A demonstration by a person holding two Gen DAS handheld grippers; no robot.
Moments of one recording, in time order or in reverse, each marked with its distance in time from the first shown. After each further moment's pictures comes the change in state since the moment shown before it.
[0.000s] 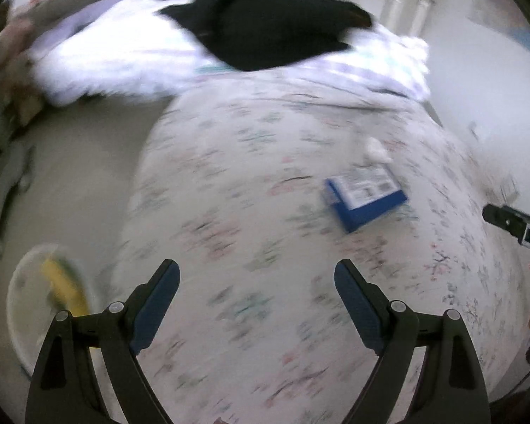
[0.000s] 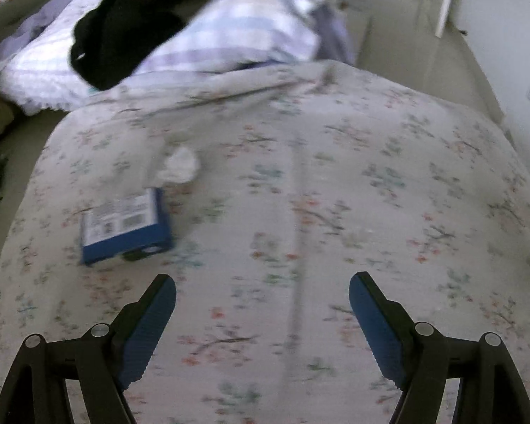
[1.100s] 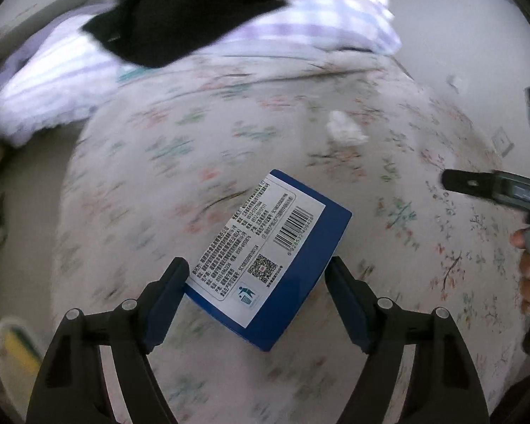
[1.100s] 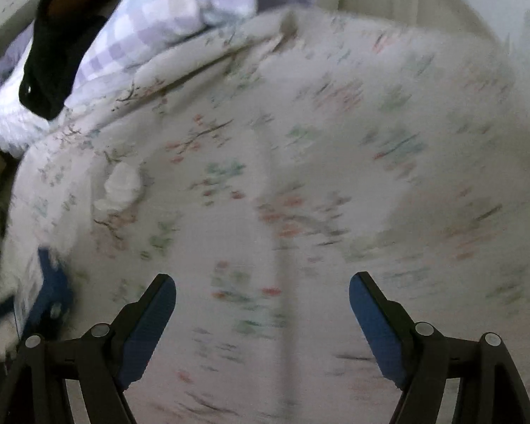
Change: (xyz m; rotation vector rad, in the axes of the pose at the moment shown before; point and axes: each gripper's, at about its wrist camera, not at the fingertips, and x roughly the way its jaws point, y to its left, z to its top) left arm 0.051 -0.030 0.021 0.118 0.049 -0.025; right arm 0.079 -0.026 0.013 0.220 0.079 0.103
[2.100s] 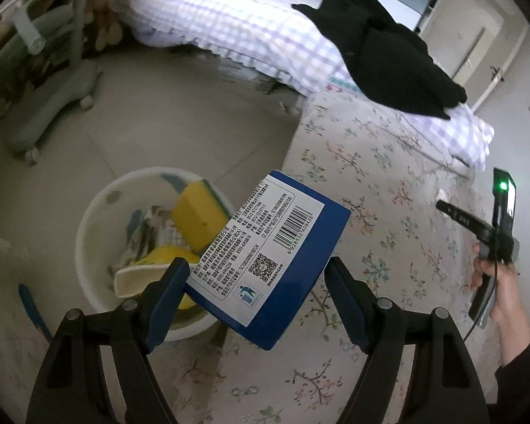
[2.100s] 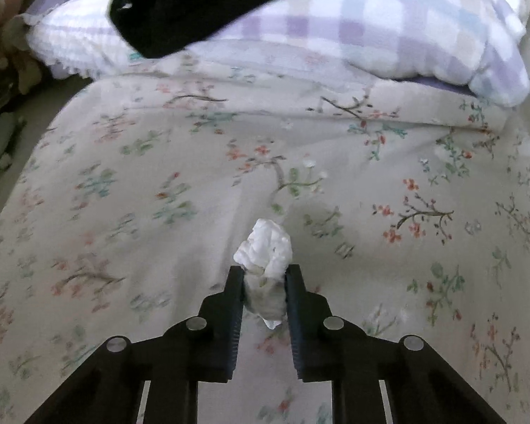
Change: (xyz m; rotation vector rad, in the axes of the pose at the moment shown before) left arm -0.125 0.184 -0.123 -0.531 -0.054 0.085; right arm 0.054 0.146 0.011 -0.435 -0.075 -0.026
